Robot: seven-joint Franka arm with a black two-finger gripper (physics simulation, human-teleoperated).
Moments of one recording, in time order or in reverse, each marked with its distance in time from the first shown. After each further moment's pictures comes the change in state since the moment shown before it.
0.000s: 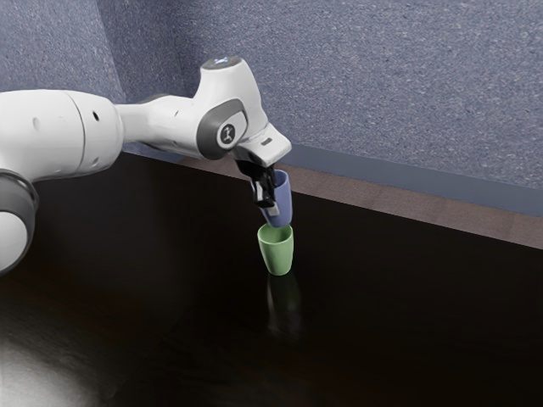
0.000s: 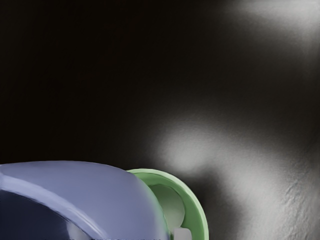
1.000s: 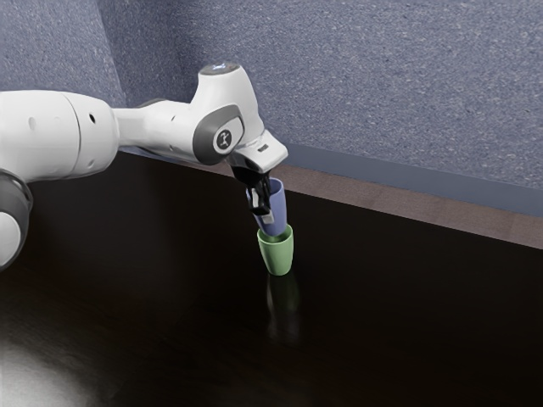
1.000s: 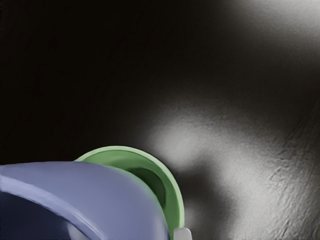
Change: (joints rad) arm 0.005 -0.019 0.000 -0.046 0.001 -0.001 -0.020
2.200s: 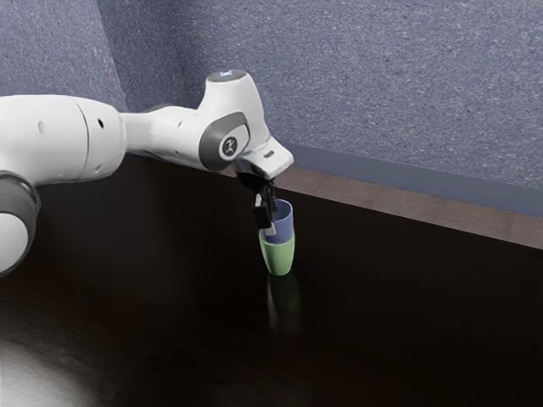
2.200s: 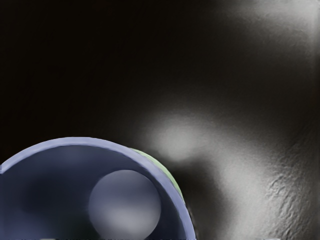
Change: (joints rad) arm -0.015 0.010 0.000 0.005 0.011 0.004 -0.040
